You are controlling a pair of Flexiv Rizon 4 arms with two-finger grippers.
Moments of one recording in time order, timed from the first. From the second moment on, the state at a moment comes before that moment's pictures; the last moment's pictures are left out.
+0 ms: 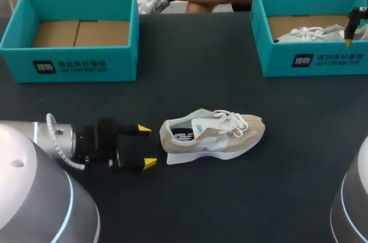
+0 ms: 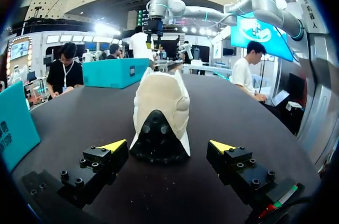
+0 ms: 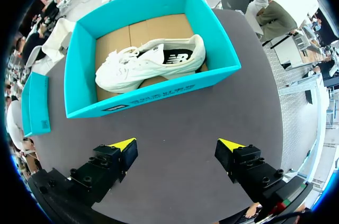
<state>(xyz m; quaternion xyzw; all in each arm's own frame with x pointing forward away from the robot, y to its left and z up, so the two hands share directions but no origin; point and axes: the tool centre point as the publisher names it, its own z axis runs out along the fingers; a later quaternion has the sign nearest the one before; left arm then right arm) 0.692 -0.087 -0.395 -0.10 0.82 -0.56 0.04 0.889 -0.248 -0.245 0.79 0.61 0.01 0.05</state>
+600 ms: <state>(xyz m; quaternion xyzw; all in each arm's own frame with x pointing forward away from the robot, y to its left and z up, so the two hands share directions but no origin) 0.706 -0.117 -0.399 -0.11 0.82 -0.56 0.06 0.889 -0.248 -0.245 0.79 0.61 0.01 0.05</state>
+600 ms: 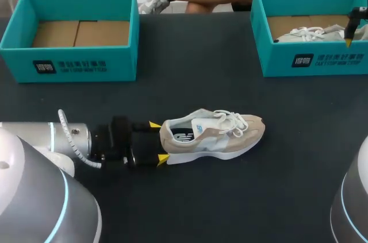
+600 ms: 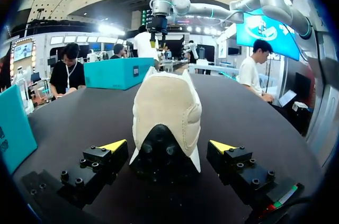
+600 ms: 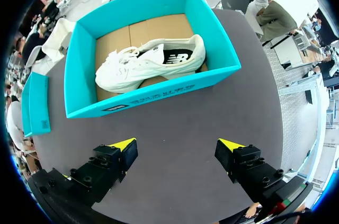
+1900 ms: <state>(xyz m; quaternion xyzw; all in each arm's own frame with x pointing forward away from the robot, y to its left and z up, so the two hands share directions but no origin) 0.716 -0.161 -0.416 -0.09 0.83 -0.55 0.02 0.889 -0.248 -0.245 0.79 0.61 0.01 0.05</state>
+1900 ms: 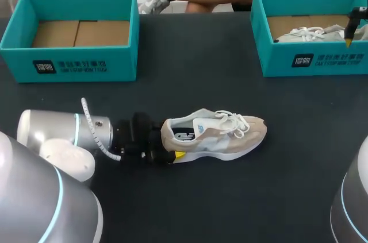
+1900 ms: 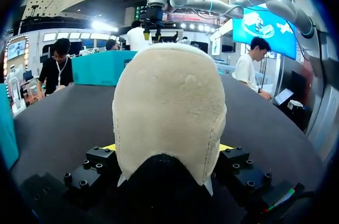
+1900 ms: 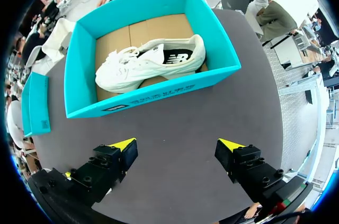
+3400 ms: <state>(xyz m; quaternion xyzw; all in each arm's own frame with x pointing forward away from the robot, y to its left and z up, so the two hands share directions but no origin) 0.702 -0.113 -0.421 -0.09 0.85 -0.51 0.00 0.889 -0.248 -0.245 0.79 0.61 0.01 0.05</state>
